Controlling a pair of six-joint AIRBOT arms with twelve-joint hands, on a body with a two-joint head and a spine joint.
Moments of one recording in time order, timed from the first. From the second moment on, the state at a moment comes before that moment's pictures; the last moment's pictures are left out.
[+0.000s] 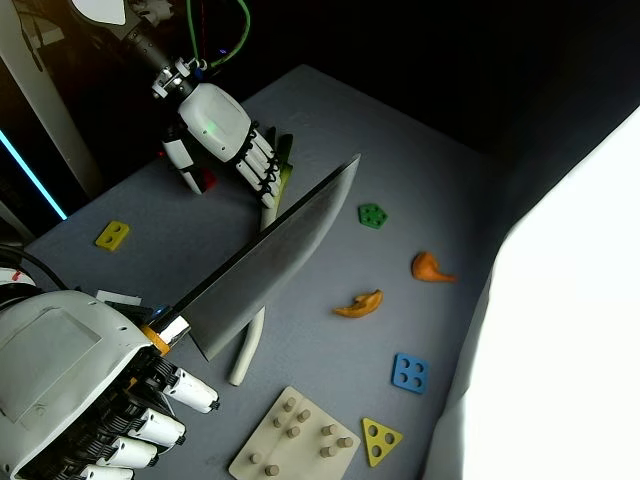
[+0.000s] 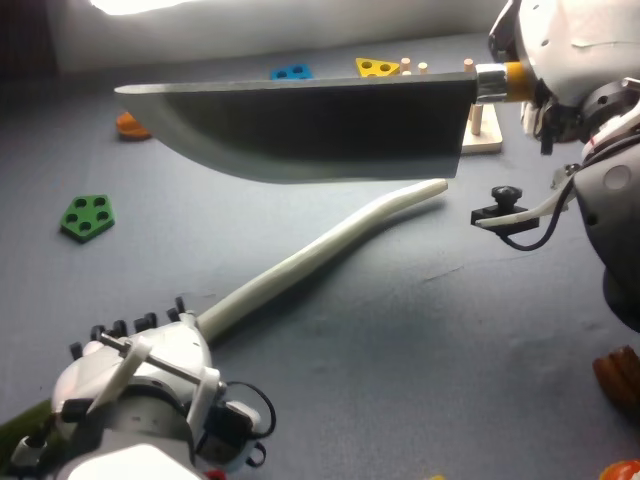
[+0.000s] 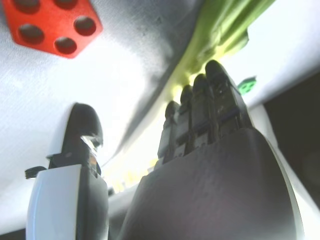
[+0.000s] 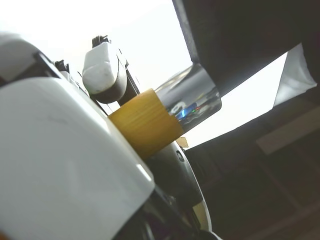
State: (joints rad) left arm 0.64 -1.21 0.52 1.25 1.48 -1.12; right arm -0.47 -1.33 1.09 0.95 1.27 -1.79
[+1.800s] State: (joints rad) left arm 0.72 -1.22 0.47 1.33 1.54 -1.23; right arm -0.52 -1.38 1.14 0.95 1.27 -1.84
